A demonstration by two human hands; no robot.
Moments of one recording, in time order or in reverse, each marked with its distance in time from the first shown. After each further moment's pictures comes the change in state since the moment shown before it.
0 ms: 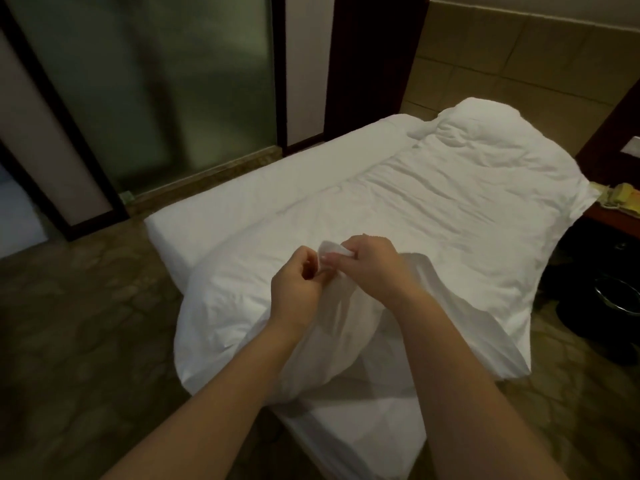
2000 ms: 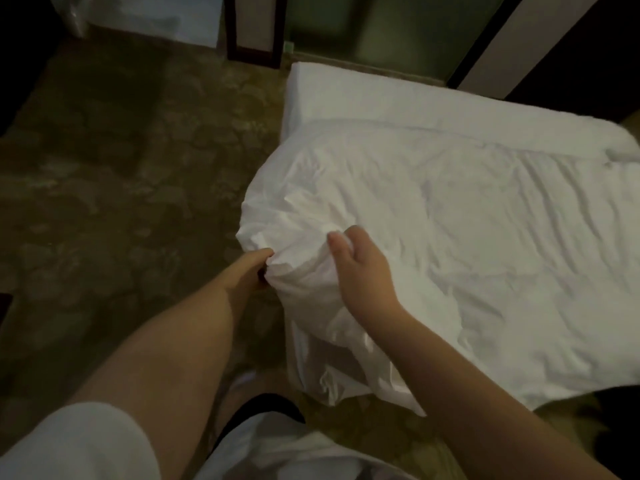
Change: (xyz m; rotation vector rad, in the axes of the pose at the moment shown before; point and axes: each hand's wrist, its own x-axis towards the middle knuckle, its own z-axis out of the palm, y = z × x) left_hand -0.154 -0.170 -0.013 -0.663 0.448 -1.038; right_hand -0.136 0.020 0.088 0.243 -0.426 -0.126
